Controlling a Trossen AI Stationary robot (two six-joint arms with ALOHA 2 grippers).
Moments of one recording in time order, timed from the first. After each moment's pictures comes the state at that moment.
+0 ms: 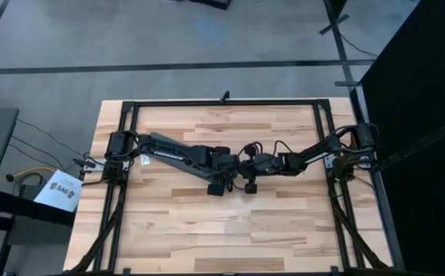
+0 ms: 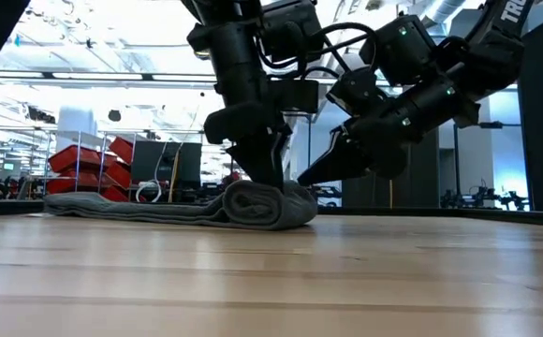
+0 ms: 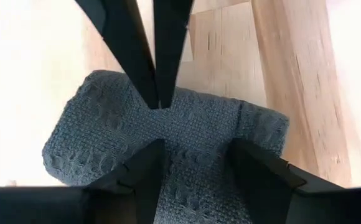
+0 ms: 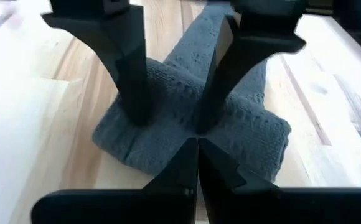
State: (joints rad) left arm -0.03 2.00 1.44 -0.65 -0.12 0.19; right arm 0.02 1.74 0.63 0.59 0.15 -0.15
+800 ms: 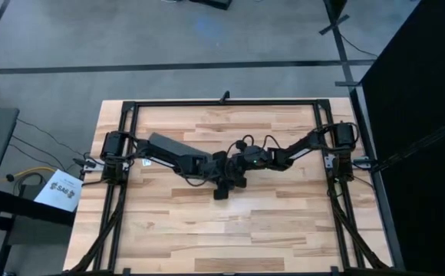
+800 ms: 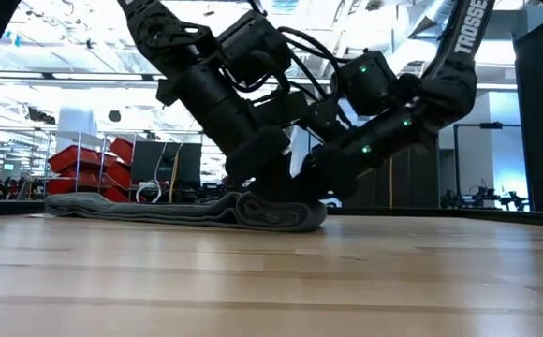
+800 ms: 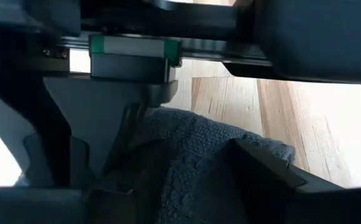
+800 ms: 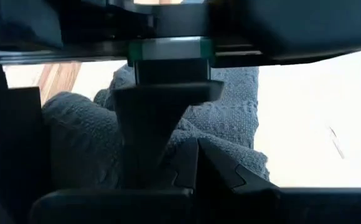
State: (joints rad) left arm -0.07 1.99 1.05 0.05 -0.14 0.00; right arm -0.09 1.95 0.74 0.70 0.05 -0.13
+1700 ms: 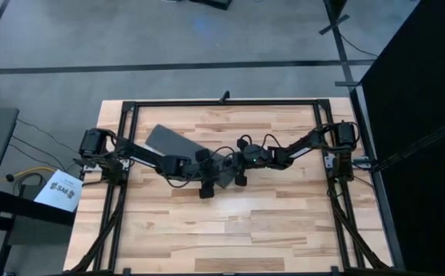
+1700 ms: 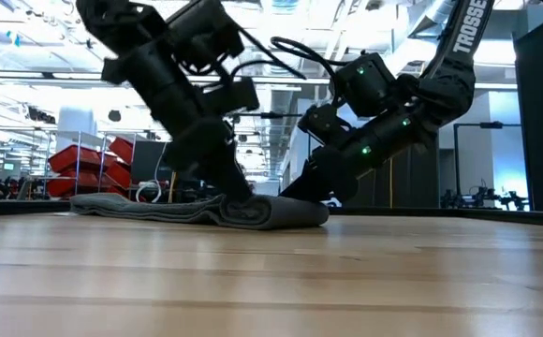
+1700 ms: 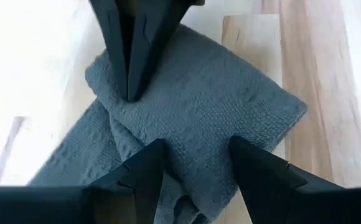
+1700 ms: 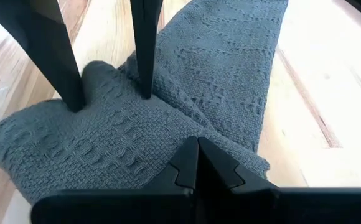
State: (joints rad) left arm -0.09 1.75 0.85 0.01 -0.29 -0.06; right arm -0.10 1.94 0.74 0.65 0.06 -0.13
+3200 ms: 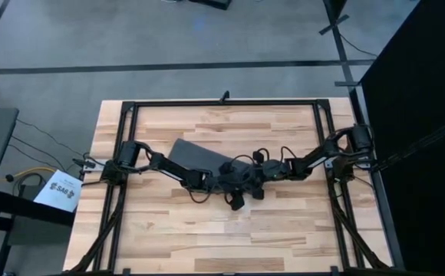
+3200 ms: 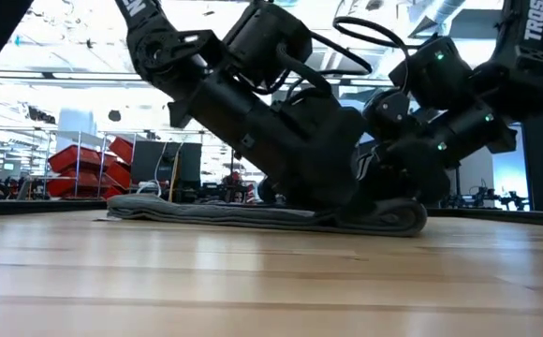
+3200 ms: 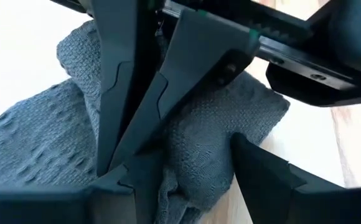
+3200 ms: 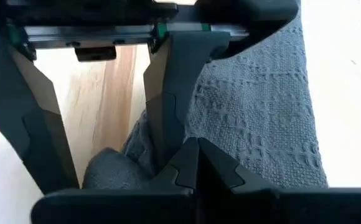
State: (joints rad) left arm -0.16 2.13 1.14 0.37 -0.30 -0.37; right arm 0.07 1.80 0.46 0.78 0.14 0.00
